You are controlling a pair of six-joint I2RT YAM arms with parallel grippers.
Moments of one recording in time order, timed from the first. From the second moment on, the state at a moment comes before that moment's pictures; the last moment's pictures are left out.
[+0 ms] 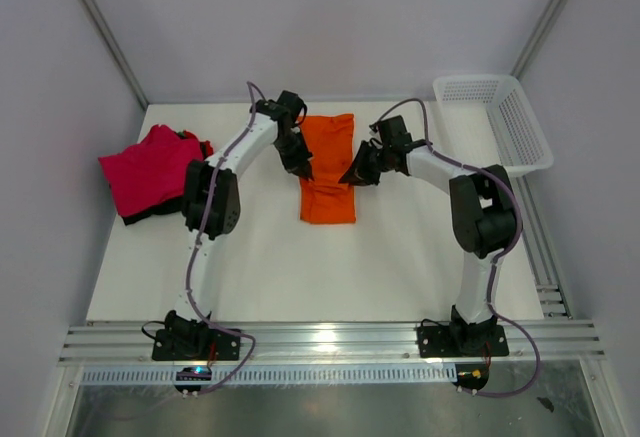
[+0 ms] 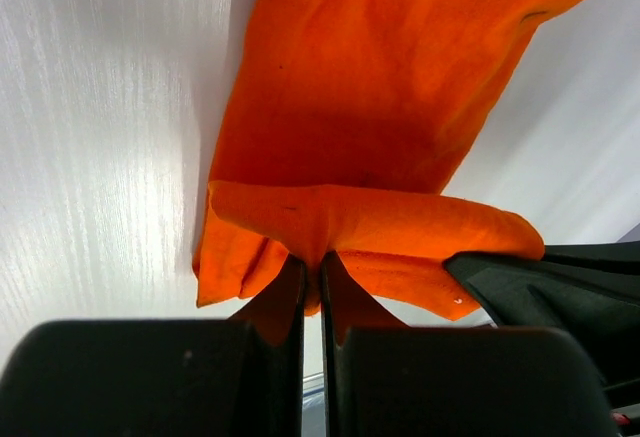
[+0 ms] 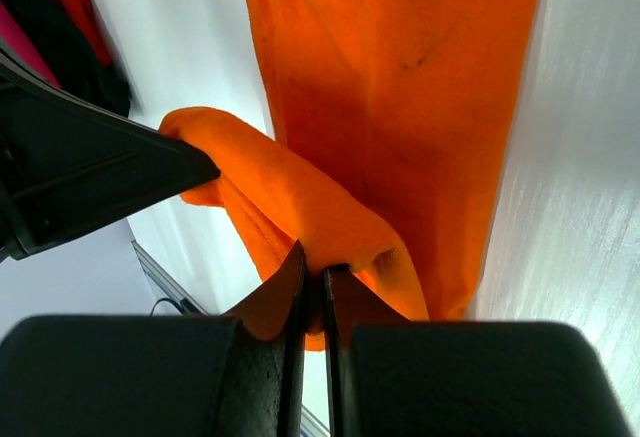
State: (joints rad) left arm -0.41 2.35 2.15 -1.11 0.28 -0.73; right arm 0.34 1.97 1.36 -0.30 -0.52 0.73
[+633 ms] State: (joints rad) left arm -0.40 2.39 2.15 -1.10 0.33 -0.68; right arm 0.34 2.00 1.36 -0.30 -0.51 0.73
